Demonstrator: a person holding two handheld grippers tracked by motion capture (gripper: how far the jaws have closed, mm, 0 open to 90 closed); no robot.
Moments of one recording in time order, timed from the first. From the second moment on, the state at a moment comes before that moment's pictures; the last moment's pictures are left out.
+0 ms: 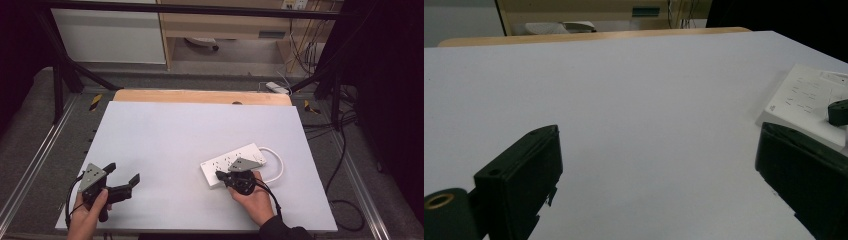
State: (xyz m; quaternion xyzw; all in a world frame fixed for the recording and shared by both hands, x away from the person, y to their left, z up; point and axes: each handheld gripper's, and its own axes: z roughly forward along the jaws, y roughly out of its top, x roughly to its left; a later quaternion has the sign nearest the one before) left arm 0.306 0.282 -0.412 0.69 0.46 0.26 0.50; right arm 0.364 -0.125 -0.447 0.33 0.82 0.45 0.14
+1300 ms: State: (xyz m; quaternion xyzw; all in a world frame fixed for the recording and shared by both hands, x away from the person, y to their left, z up) left arm 0.307 0.280 -0.412 0.69 0.45 0.26 0.50; right arm 0.367 -0.129 -0.440 0.33 0.80 0.48 0.13
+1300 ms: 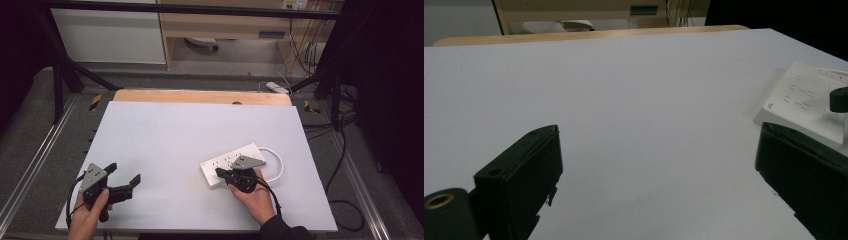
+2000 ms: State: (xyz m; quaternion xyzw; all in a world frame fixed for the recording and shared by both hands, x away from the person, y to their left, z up) left arm 0.307 0.280 -0.413 0.69 0.46 0.26 0.50; right arm 0.369 -0.136 -0.431 0.34 0.79 0.50 0.13
